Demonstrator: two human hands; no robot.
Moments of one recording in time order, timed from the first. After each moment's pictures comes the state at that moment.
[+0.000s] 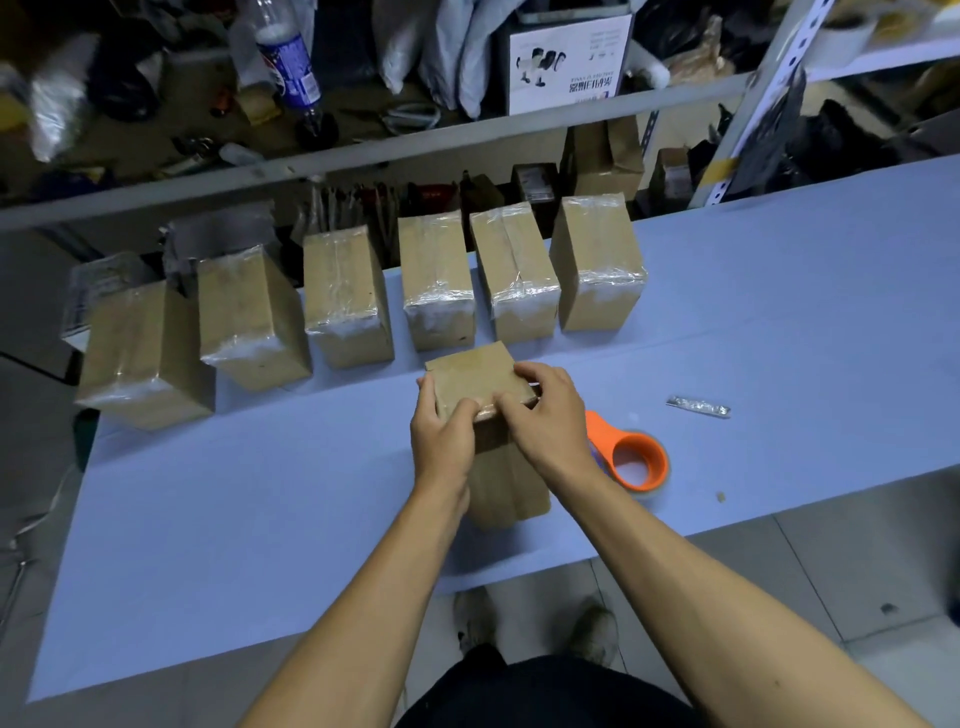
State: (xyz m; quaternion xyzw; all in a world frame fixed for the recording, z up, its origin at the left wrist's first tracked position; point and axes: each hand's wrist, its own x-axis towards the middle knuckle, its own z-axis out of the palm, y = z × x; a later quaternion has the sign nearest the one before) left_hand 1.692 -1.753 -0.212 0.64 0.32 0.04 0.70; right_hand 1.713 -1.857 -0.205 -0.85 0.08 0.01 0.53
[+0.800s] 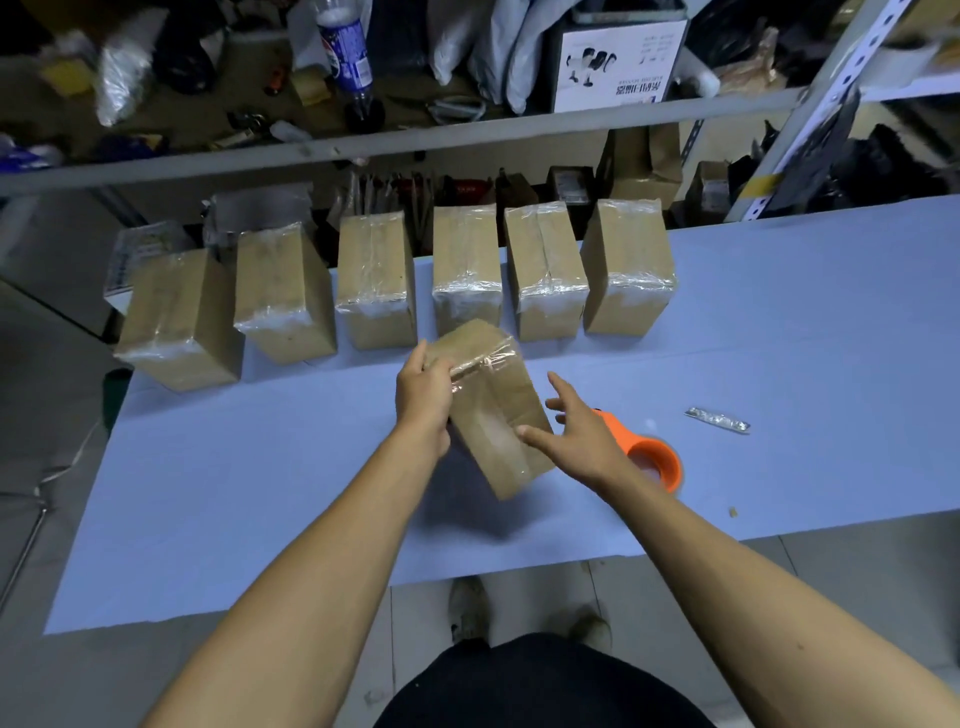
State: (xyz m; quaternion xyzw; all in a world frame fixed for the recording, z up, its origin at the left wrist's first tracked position) left_hand 1.719 -1.710 -0.202 0.59 0.38 -0.01 0.71; right_hand 1.706 -1.895 -0.230 -0.84 0.02 0.24 0.48
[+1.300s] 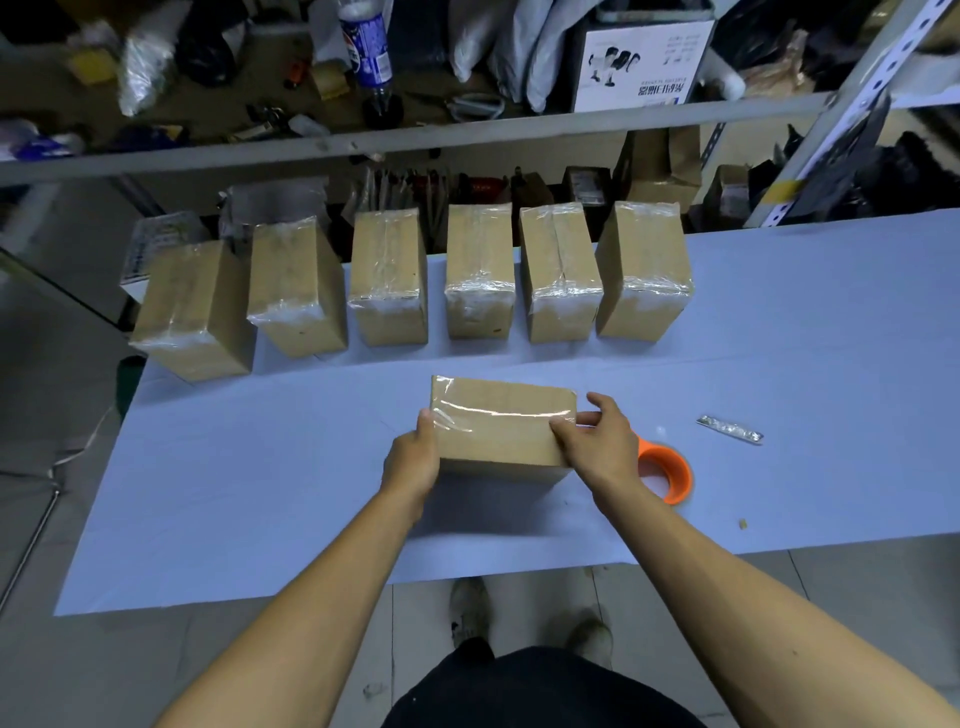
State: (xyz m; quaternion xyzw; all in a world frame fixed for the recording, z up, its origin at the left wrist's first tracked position) left_hand 1.660 -1.681 -0.260 0.71 0.43 -0.14 0.54; right_hand 1.706 -1.888 -0.242 -0.85 0.17 0.12 0.49
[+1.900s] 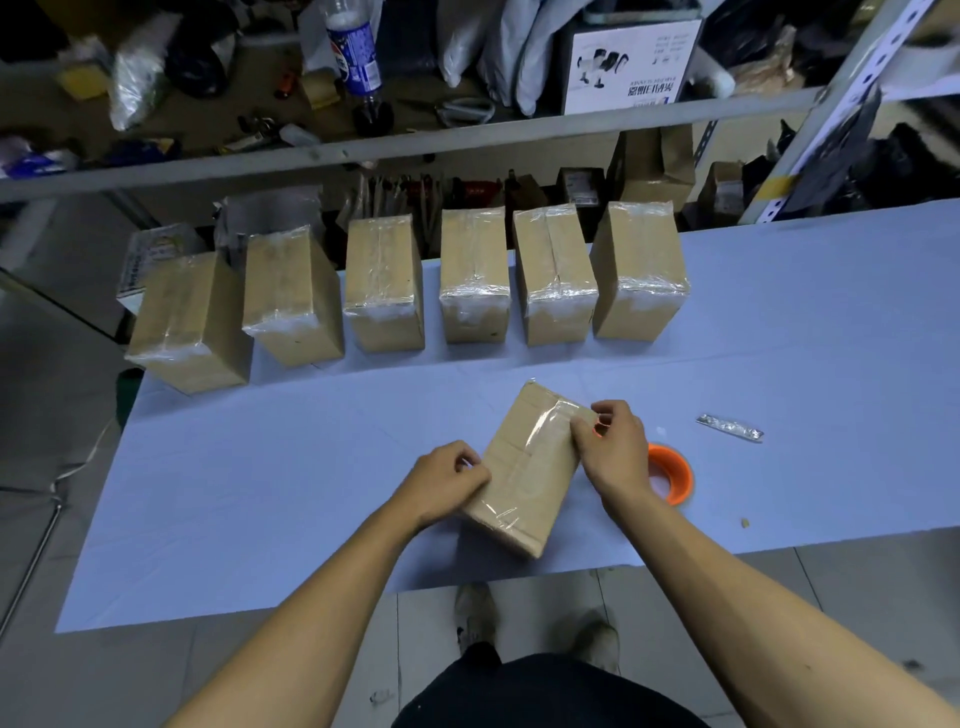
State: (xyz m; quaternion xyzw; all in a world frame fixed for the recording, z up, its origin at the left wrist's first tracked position) left_hand 1.653 -1.693 -0.255 0.84 0.18 -0.23 0.46; right_hand 1.708 -1.903 -0.257 -0.85 0.16 0.07 0.50
